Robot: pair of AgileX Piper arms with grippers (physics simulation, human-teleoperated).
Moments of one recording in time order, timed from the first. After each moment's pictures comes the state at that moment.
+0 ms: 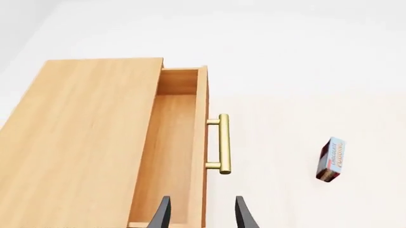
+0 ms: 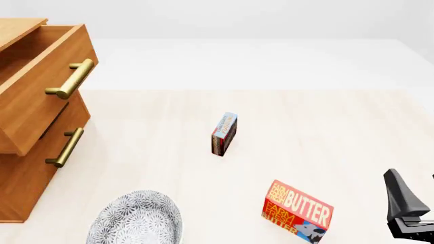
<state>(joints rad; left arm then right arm) 0.06 0.82 -1.24 0.93 0.07 0.00 0.02 0.00 -0.01 0.00</state>
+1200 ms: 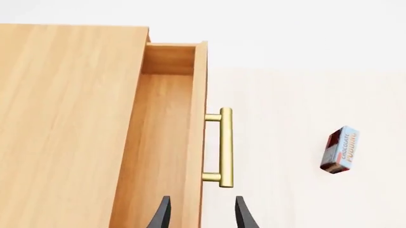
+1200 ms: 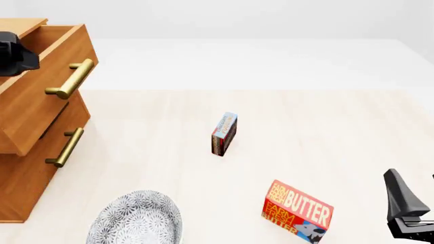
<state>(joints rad) 0.06 1.05 -1.25 0.92 0.02 0.00 0.02 0.00 -0.01 0.00</state>
